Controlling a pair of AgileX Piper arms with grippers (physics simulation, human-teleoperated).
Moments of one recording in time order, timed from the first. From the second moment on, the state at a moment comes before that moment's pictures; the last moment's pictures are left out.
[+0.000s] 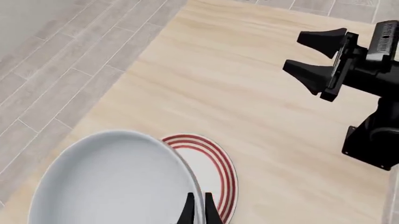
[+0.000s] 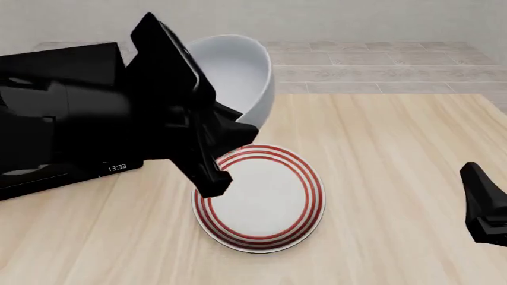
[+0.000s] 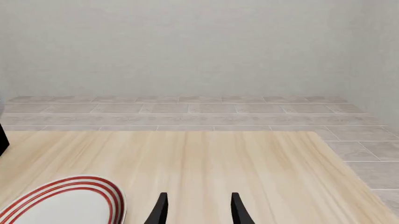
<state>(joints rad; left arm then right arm) -0.93 1.13 -0.93 0.38 0.22 0.00 0.20 0.00 -0.20 0.00</state>
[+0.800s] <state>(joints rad) -0.94 1.16 -0.87 0.28 0.15 0.00 0.20 0.00 -0.20 0.00</state>
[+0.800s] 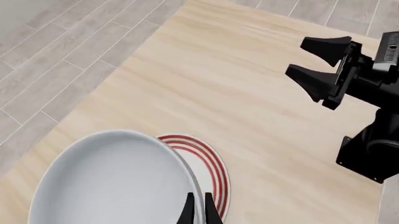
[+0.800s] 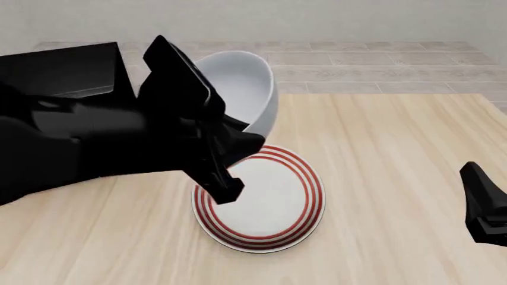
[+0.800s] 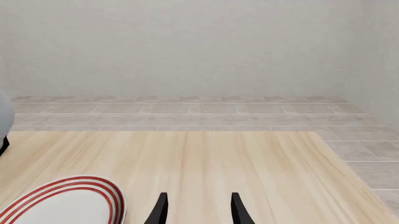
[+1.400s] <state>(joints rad) -0.94 1.21 -0.83 0.19 0.12 0.00 0.20 0.00 -0.20 0.00</state>
